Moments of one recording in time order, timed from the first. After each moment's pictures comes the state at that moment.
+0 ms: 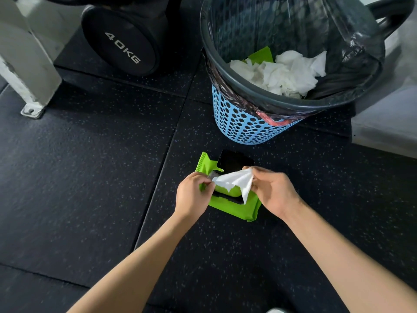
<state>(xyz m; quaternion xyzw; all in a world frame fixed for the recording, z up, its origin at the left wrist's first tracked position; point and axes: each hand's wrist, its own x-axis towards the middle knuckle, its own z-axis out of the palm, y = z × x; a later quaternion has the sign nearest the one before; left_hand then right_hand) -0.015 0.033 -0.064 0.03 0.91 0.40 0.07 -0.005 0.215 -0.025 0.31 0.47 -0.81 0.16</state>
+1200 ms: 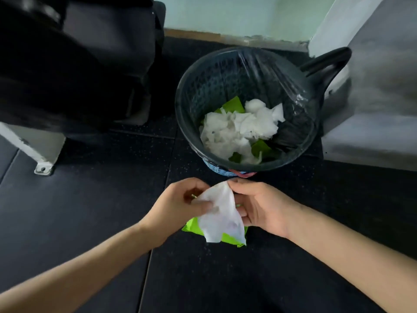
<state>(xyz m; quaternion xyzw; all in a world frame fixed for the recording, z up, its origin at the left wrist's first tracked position) -0.069 0.021 0.126 0.05 0.77 0.55 0.32 -0.039 0.213 0.131 0.25 0.49 -0.74 0.38</state>
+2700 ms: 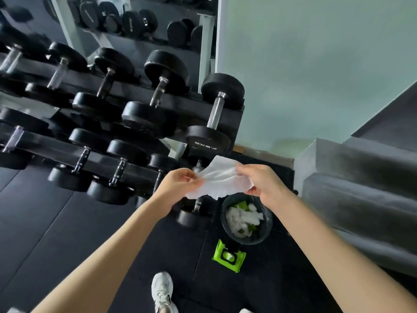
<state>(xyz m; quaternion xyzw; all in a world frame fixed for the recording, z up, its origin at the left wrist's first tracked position) -0.175 -0.077 0.785 -0.10 0.79 0.56 0.23 -0.176 0.127 0.802 0.29 0.69 -0.64 0.18</state>
